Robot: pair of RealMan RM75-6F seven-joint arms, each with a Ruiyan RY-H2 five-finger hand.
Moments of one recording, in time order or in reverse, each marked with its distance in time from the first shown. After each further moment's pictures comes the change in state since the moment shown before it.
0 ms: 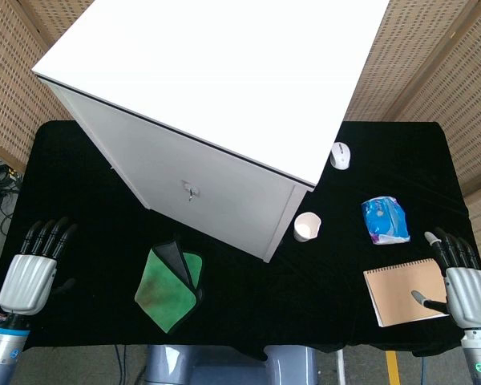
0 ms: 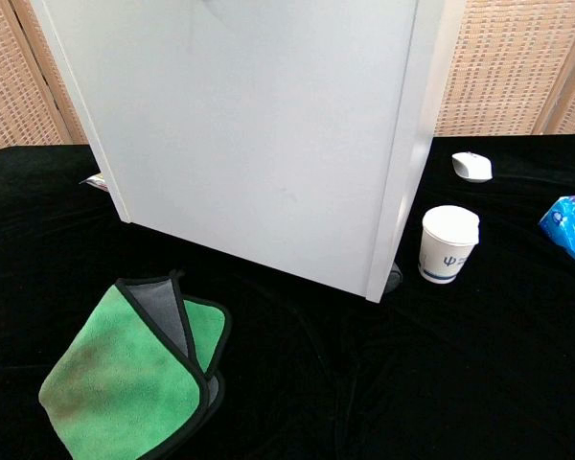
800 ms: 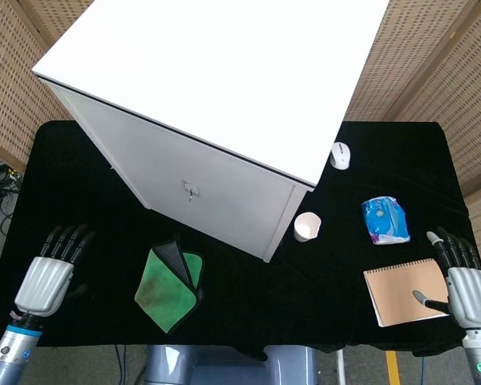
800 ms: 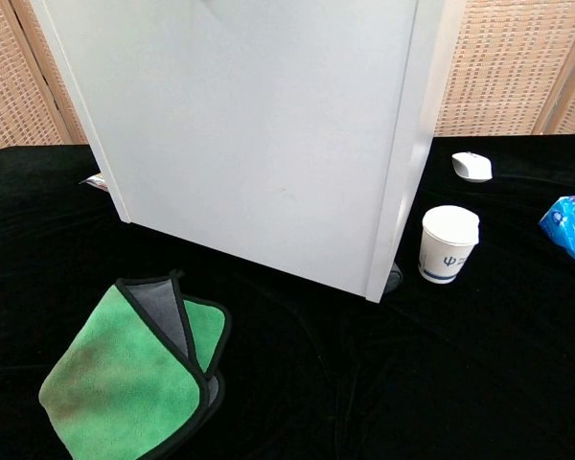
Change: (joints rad) left arm -0.020 -0.027 0.013 0.007 0.023 -0.089 0.025; right arm -0.003 0.007 0.003 -0.008 0.009 0.002 0.006
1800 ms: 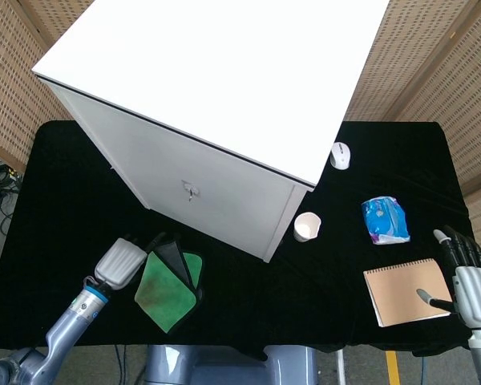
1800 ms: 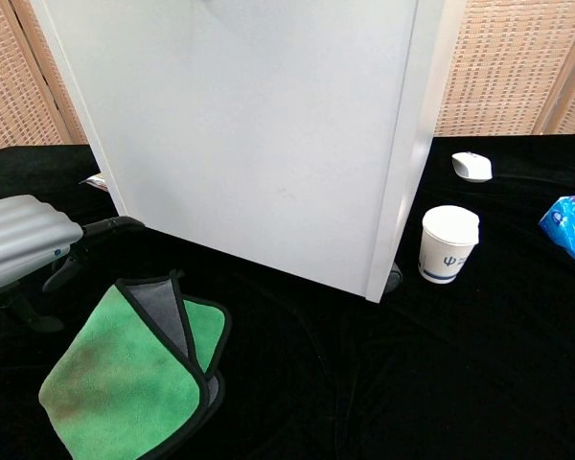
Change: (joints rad) left arm -0.270 -0.229 -0.067 0.213 -0.105 -0.397 0.192; right arm -0.004 0.016 0.007 0.001 0.003 0.006 0.048
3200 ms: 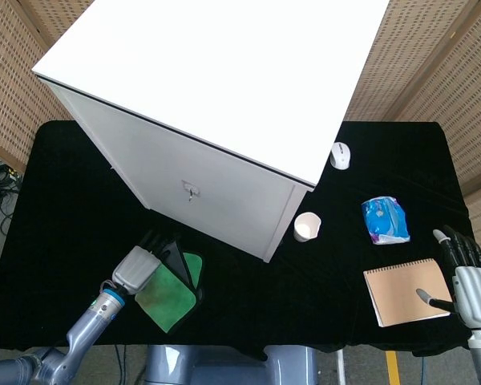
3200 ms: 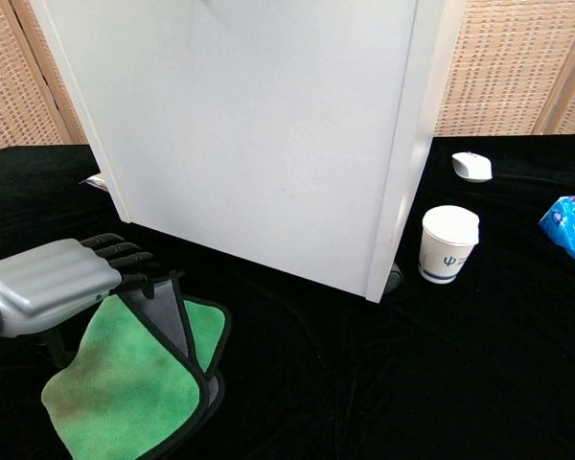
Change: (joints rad) left arm -0.067 -0.141 0.054 0.088 -0.136 -0.041 0.131; right arm -0.001 0.000 0.001 0.001 -0.003 0.004 0.006
